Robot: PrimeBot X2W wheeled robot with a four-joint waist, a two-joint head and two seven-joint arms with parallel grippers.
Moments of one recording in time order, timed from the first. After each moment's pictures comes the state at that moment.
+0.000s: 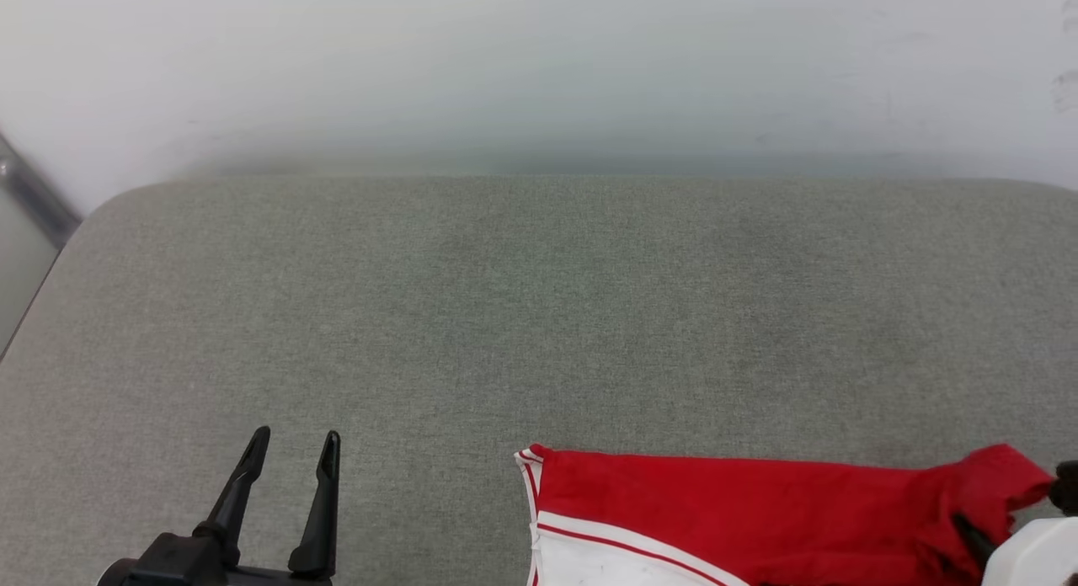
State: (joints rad) left arm 0.17 0.17 -0.03 -0.08 -0.23 -0.13 -0.26; right arm 0.13 -0.26 -0.18 -0.01 0.38 0.13 0.57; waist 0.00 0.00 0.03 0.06
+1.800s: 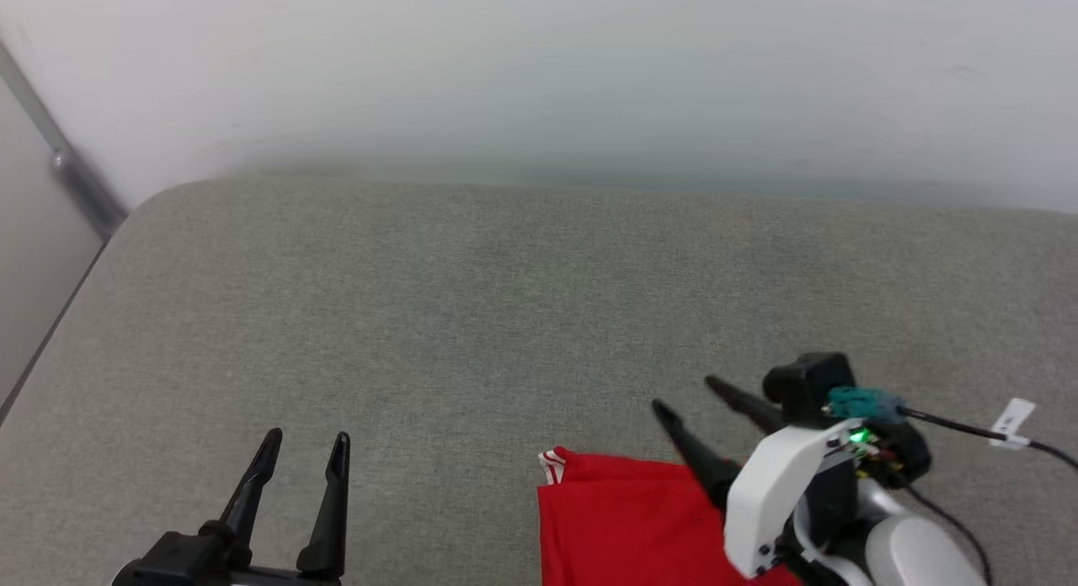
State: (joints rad) left arm 0.17 0.17 -0.05 -0.07 -0.29 -0.13 -0.26; right arm -0.11 -0.08 0.32 -0.04 0.38 0.13 0.46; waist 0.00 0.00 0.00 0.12
